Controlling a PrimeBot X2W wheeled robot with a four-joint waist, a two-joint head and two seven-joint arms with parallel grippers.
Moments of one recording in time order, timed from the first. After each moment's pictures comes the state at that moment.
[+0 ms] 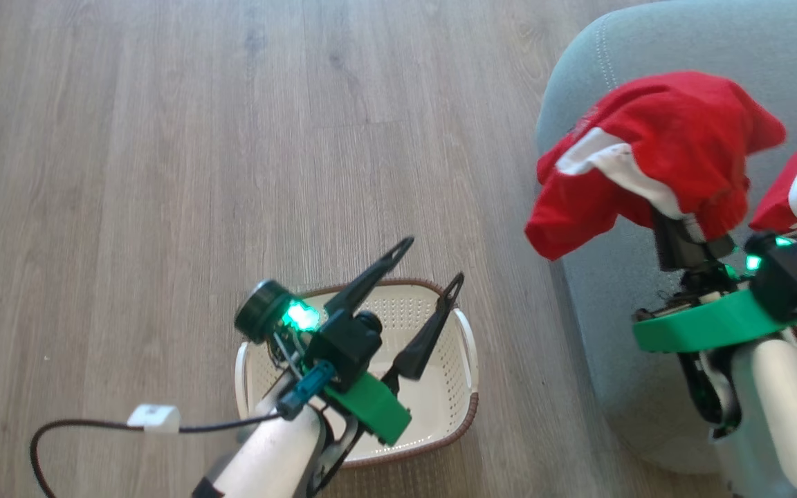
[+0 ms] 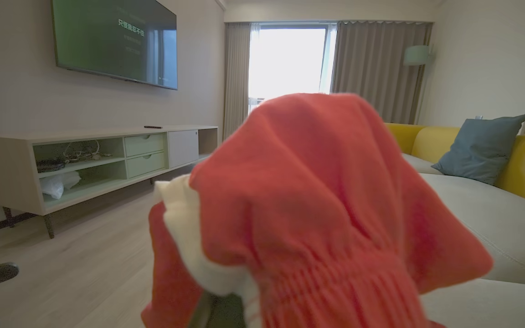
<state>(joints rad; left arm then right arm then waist) -0.28 0.05 -0.55 0.14 -0.07 -0.07 -0.26 -0.23 -0.18 0.13 0.00 0.19 0.13 -0.26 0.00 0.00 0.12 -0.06</state>
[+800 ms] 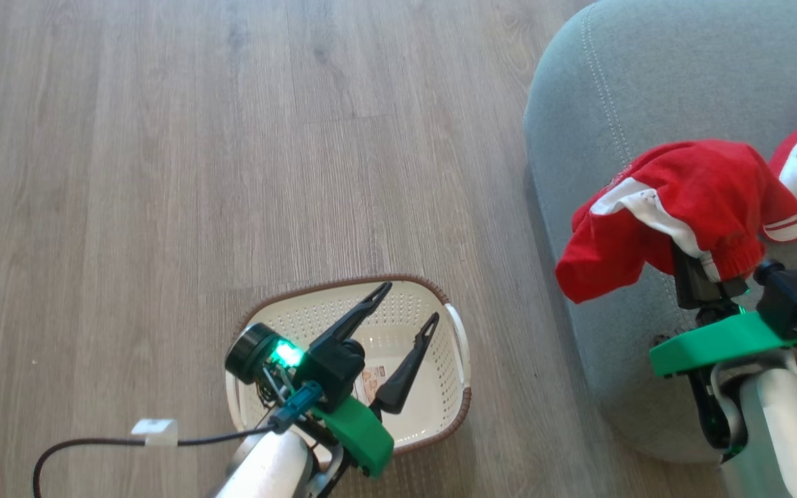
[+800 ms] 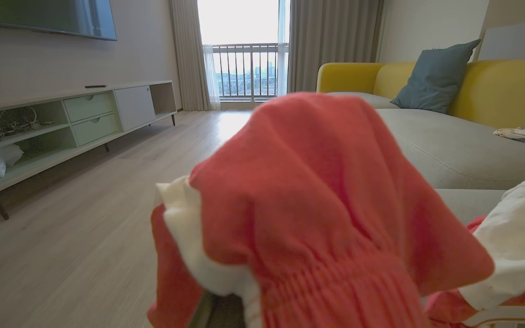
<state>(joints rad) -0.21 0.05 -0.52 0.24 -0.08 -0.09 -0.26 -0.17 -0.16 0.03 0.15 0.20 0.13 -0.26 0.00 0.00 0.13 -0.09</state>
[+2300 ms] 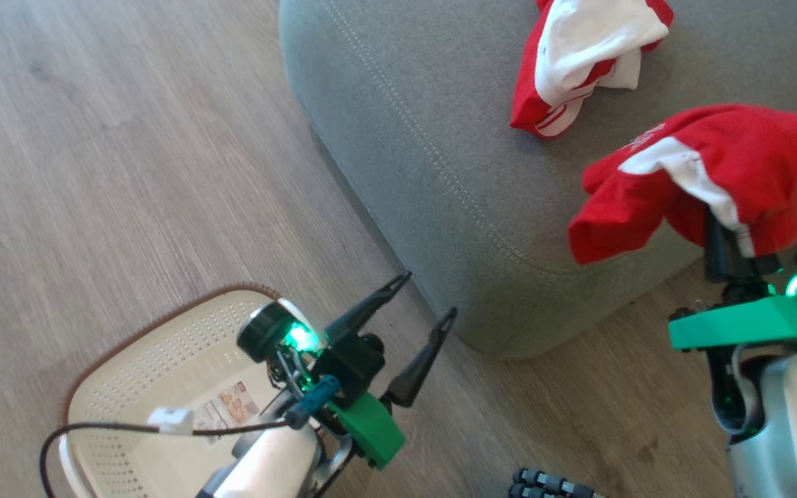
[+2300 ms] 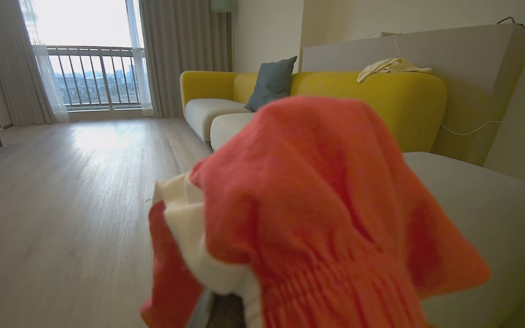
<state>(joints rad) -0.25 0.06 -0.55 0.23 -0.03 -0.12 -0.26 -0.19 -0.10 -0.06 0.07 0.19 0.13 -0.26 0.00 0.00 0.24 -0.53</state>
